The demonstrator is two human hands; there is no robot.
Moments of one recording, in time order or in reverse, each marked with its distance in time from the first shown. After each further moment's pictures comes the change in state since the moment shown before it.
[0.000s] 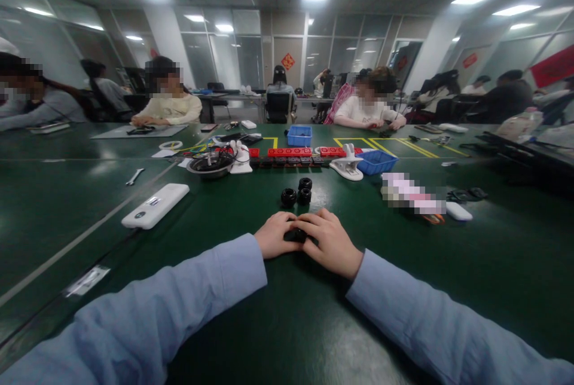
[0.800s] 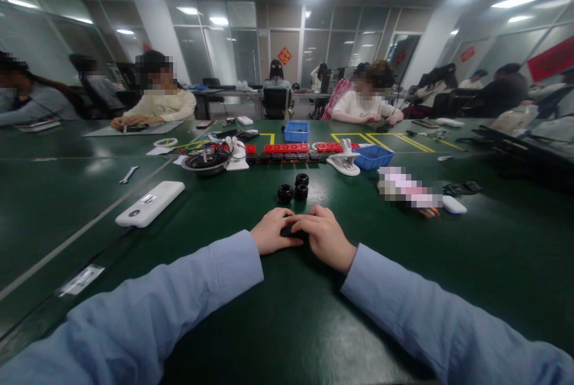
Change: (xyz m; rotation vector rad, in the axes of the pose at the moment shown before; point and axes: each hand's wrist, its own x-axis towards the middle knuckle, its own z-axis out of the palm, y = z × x) left_hand 0.000 0.004 -0.003 0.028 -0.019 -0.004; right_hand -0.002 0.006 0.009 0.031 0.068 -0.028
